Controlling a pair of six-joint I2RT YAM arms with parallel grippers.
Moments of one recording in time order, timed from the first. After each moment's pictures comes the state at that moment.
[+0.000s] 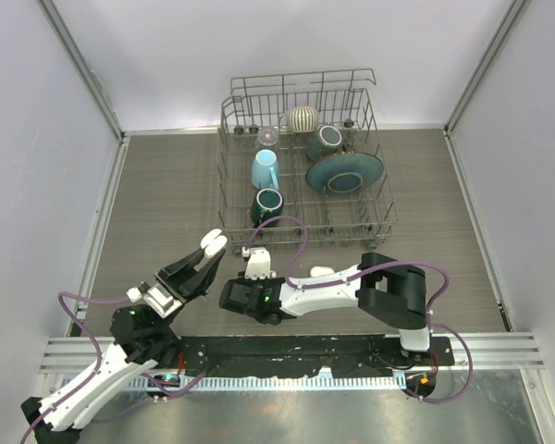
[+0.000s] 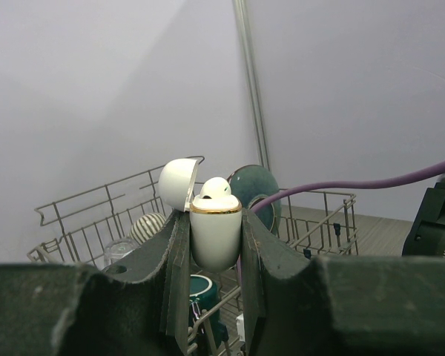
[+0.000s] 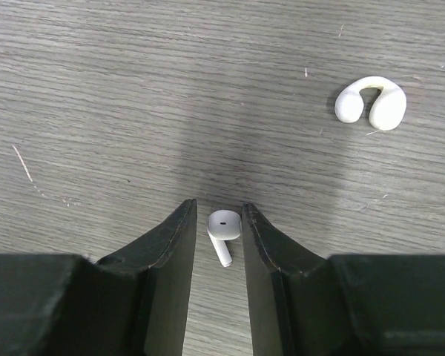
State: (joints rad) left arm -0.83 0.01 0.05 0.62 0.03 0.21; right arm 1.38 1.93 1.20 -0.37 0.61 1.13
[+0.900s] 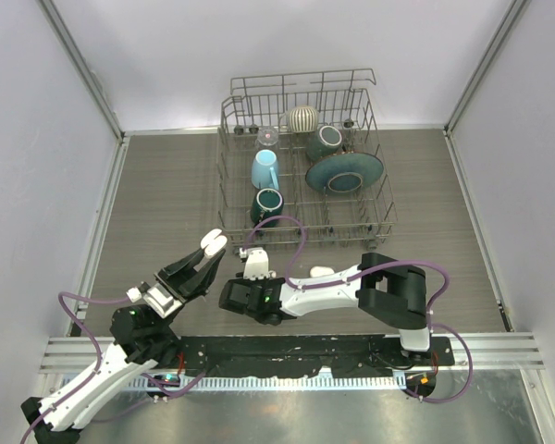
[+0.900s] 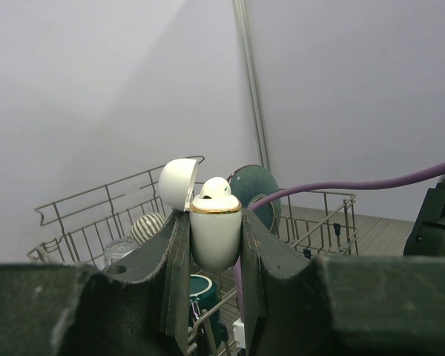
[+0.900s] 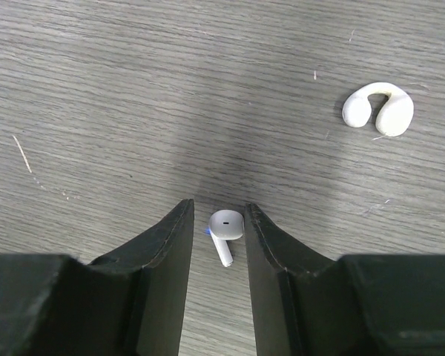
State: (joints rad) left arm -0.83 0.01 0.05 0.62 0.03 0.21; right arm 1.39 1.92 1.19 -0.35 0.60 1.08
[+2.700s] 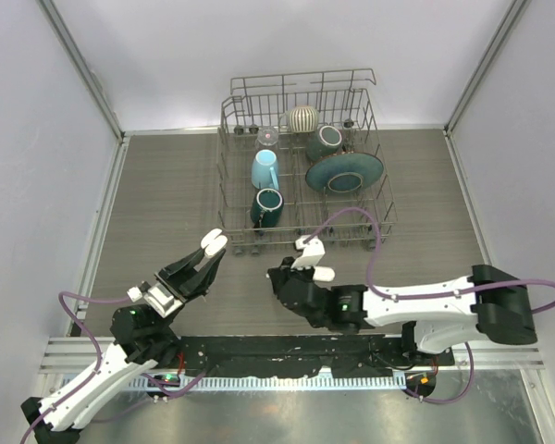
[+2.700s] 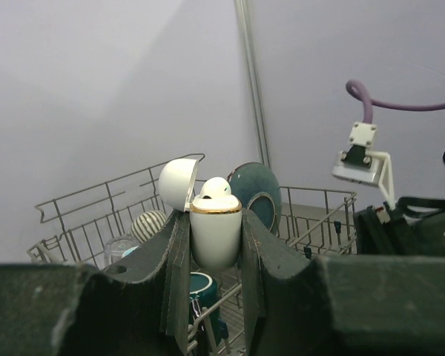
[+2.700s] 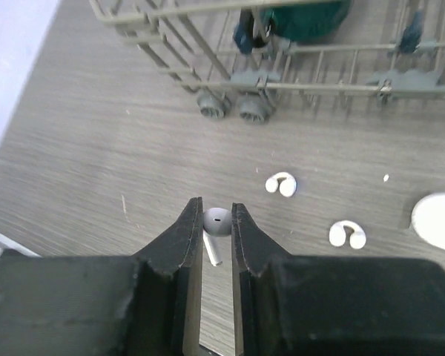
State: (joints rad) left arm -0.83 0.01 0.05 0.61 0.02 0.21; right arm 1.41 1.34 0.75 -0.01 0.83 0.91
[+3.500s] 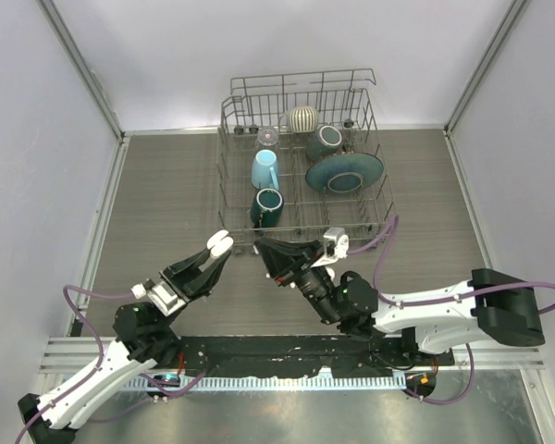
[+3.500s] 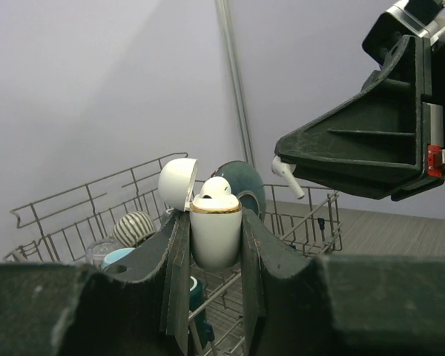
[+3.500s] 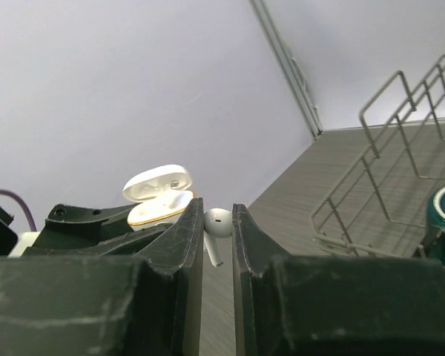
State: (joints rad) left arm -0.83 0.08 0.05 0.67 0.06 0.18; right arm 1.41 1.24 0.53 1.22 0.69 0.26
